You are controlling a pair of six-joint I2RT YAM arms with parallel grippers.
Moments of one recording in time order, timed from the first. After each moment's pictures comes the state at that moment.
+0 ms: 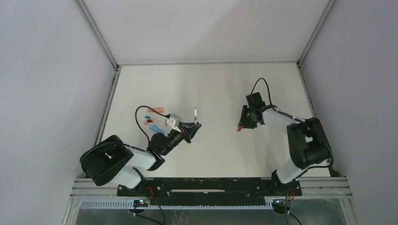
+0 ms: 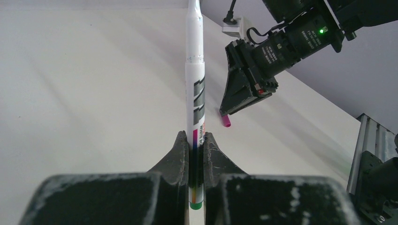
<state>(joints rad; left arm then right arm) -0.78 1.43 0.17 1.38 0.03 -0.34 0.30 1.58 0.86 -0.34 -0.08 0.54</state>
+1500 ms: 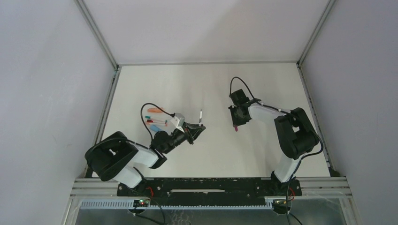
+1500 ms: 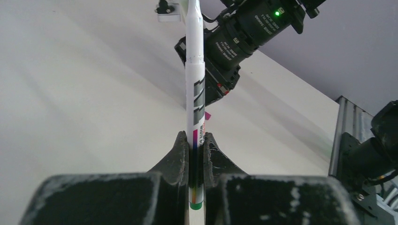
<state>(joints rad) -0.77 1.49 0.20 1.39 0.13 -0.36 0.46 1.75 1.04 -0.44 0.05 0.25</state>
